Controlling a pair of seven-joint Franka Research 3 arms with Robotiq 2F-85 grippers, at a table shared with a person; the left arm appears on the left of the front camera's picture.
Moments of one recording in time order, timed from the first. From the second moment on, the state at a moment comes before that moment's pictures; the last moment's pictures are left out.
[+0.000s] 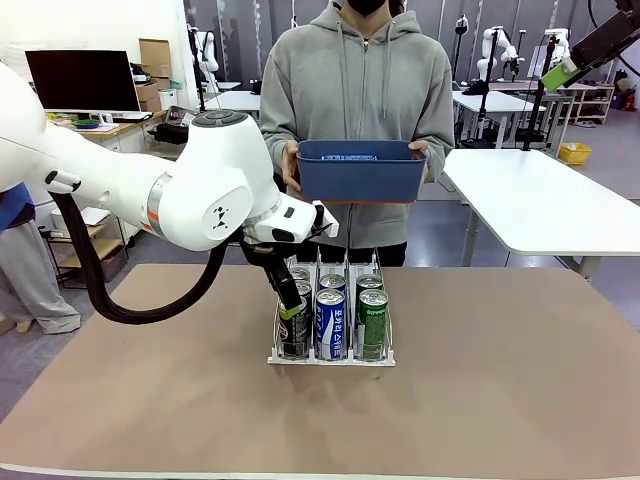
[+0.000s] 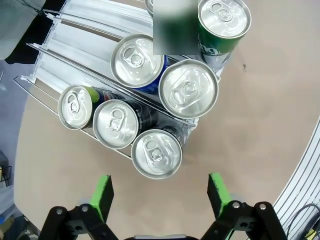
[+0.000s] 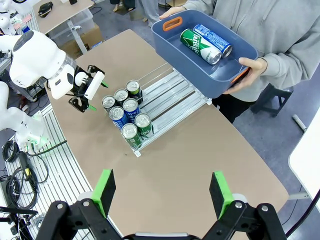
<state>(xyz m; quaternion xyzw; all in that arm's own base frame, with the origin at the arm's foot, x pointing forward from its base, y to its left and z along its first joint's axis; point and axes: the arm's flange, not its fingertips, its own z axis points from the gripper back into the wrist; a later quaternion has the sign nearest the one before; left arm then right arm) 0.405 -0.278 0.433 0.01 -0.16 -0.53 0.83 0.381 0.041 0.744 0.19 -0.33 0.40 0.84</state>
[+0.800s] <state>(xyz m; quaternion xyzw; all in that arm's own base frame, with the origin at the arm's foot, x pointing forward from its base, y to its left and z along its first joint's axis) 0.407 -0.279 0.430 0.01 -0.16 -0.53 0.83 0.381 0.041 0.744 0.19 -0.33 0.40 0.84</state>
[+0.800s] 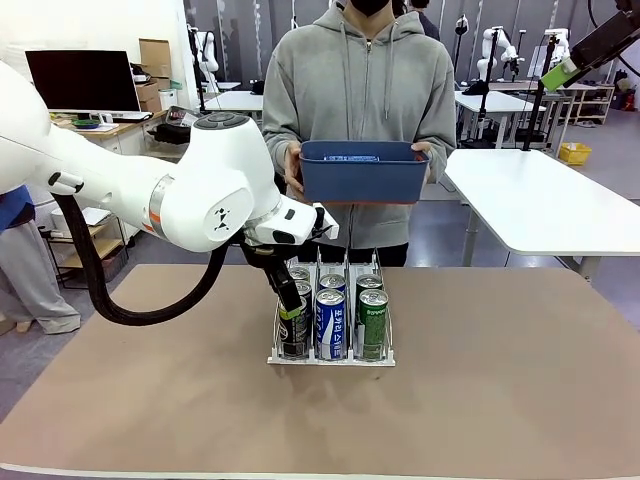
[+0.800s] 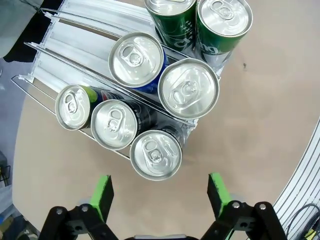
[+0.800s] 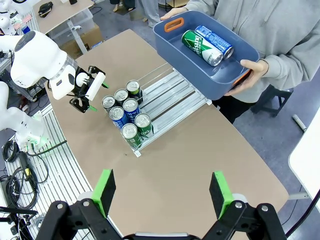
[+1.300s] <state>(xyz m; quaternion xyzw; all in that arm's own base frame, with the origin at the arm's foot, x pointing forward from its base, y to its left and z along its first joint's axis) 0.415 -0.208 0.529 -0.05 -0.21 -0.51 0.83 0.381 0.041 0.744 0.19 -0.33 0.40 0.84</state>
